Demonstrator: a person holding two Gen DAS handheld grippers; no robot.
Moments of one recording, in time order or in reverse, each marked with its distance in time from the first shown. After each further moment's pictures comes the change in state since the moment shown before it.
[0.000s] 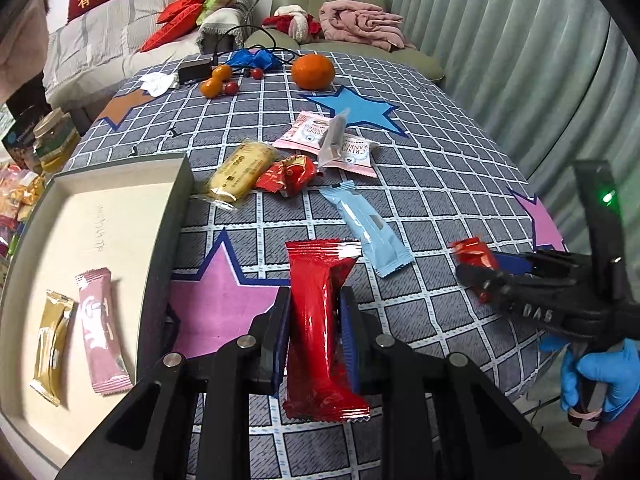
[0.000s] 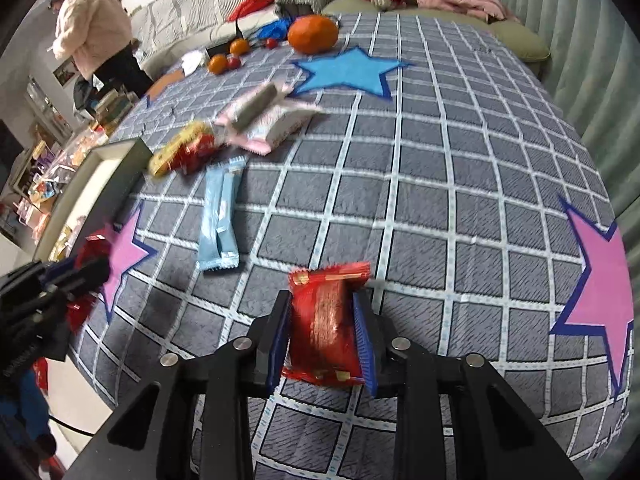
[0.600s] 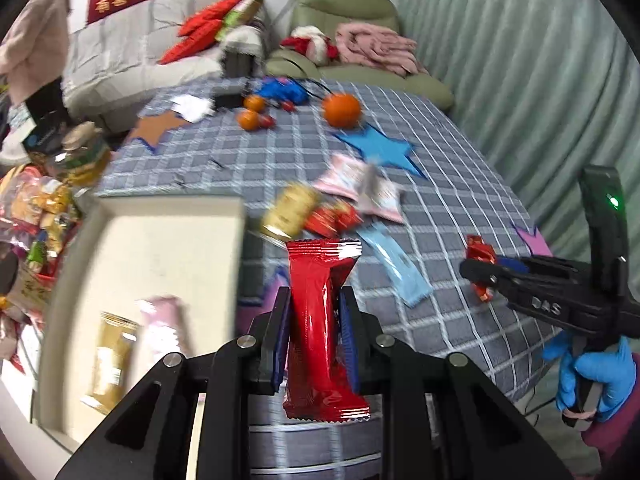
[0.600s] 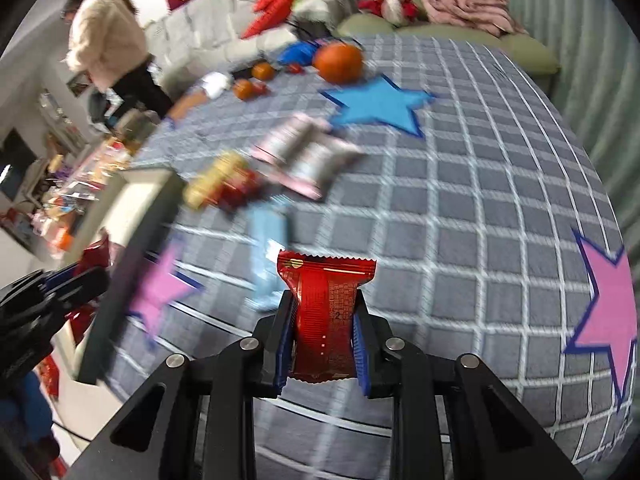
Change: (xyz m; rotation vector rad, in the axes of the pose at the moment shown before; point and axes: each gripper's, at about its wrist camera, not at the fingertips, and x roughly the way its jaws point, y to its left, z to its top) left arm -0.055 0.045 0.023 -0.047 -0.079 0.032; right arm -0.037 0.040 0.033 -0.018 -0.103 0.118
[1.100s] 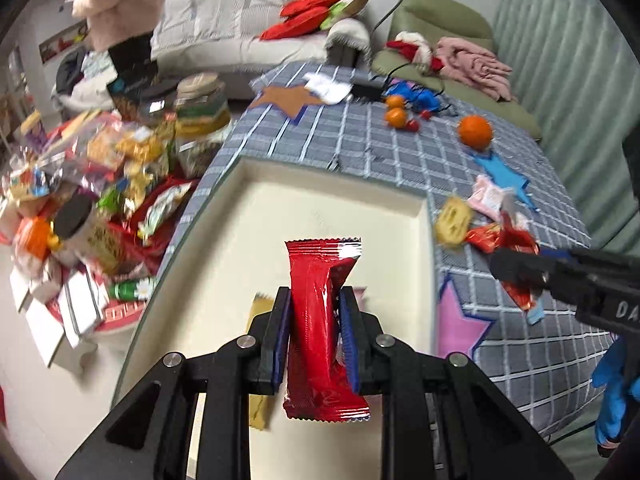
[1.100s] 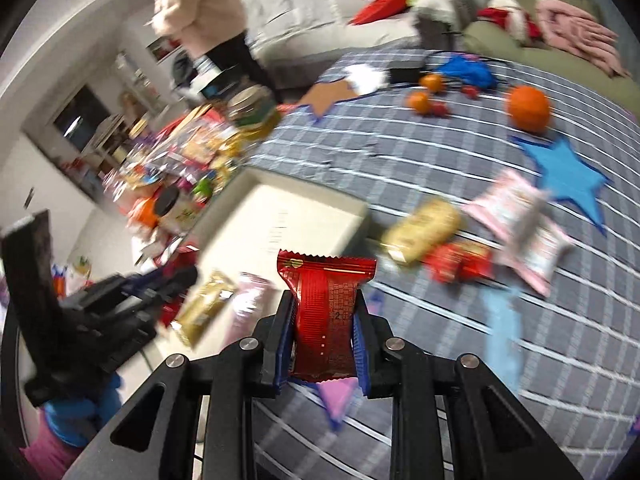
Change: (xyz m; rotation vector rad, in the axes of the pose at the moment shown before) left arm 0.005 0.121 -0.022 -0.204 0.034 0.210; right arm 0.052 0.162 0.055 -0.188 0.098 0.253
